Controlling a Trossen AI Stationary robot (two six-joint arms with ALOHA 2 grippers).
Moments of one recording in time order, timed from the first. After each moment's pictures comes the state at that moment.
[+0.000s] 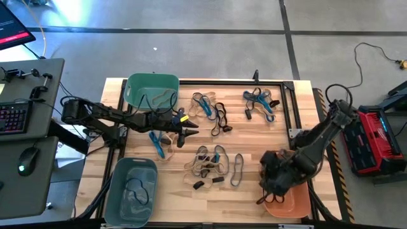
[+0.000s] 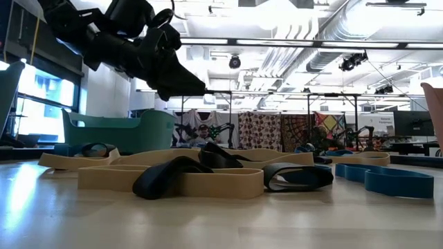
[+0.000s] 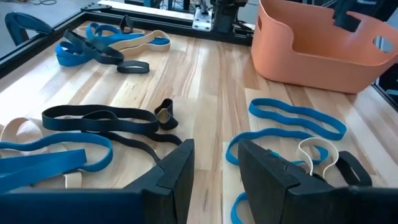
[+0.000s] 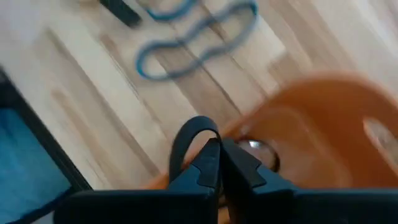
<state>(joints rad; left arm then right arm) 0.12 1.43 0.55 0.52 0.09 -0.08 0.80 1.41 1.20 -1.21 0.23 1.47</state>
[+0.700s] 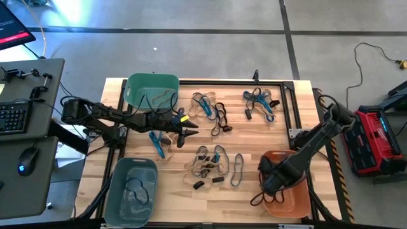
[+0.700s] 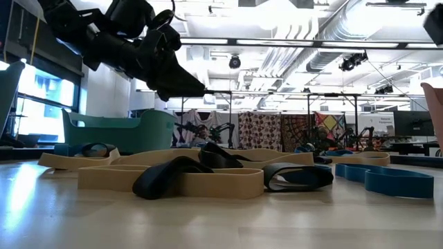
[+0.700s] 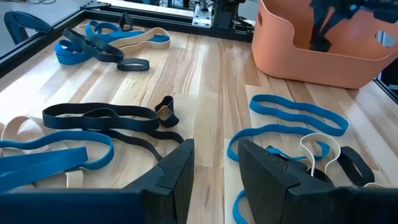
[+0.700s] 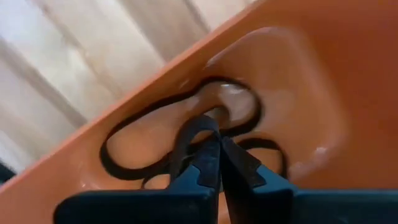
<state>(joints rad) 0.12 1.43 0.55 0.51 0.09 -0.07 0.77 1.49 1.01 -1.08 -0.06 1.37</state>
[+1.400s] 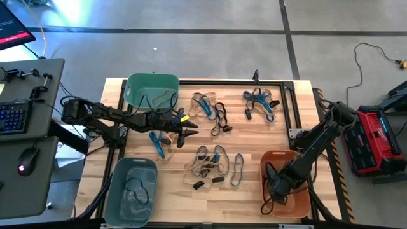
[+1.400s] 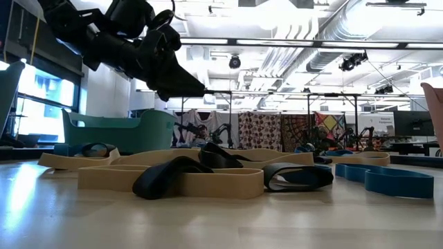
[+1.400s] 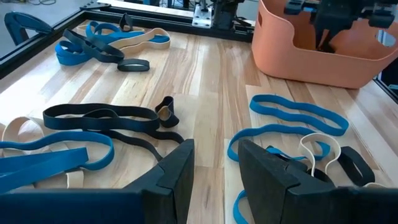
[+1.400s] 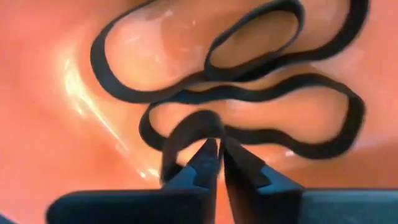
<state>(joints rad) 0.12 1.43 0.55 0.51 0.09 -0.07 0.87 1.45 0.85 -0.88 -0.28 1.35</state>
